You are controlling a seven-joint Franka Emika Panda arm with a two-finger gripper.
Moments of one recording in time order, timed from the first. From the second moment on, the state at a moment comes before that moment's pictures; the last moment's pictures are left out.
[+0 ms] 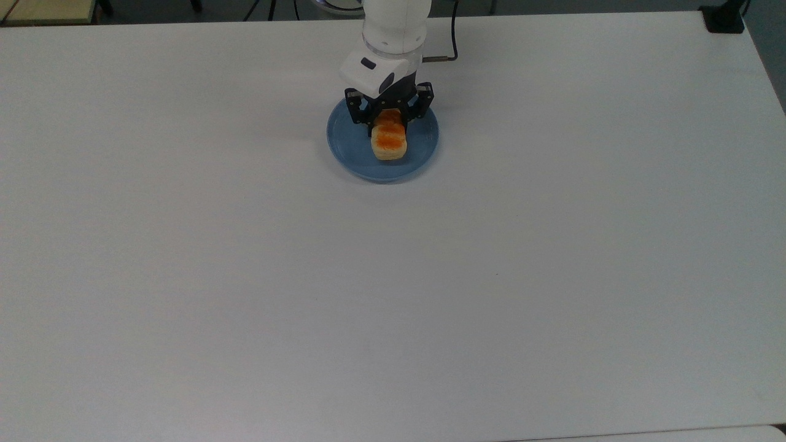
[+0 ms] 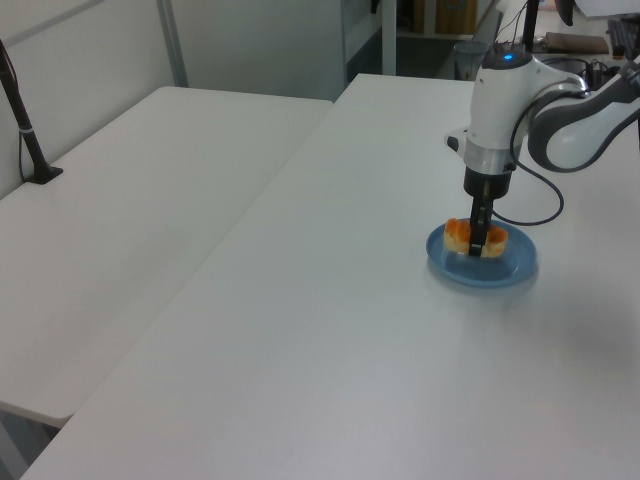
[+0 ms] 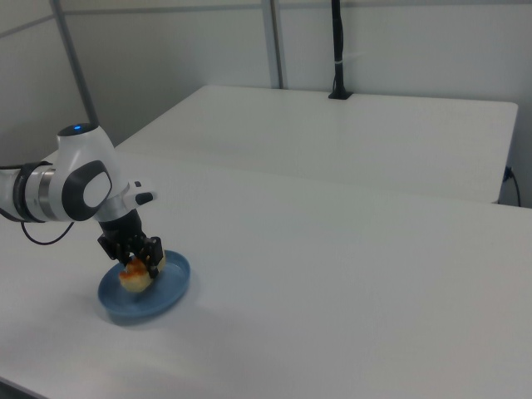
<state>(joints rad) 0.20 0.02 0.00 -2.32 -0.09 2.41 0.10</state>
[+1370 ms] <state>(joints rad) 0.18 0.00 -0.04 -1.76 -0.09 1.73 0.10</state>
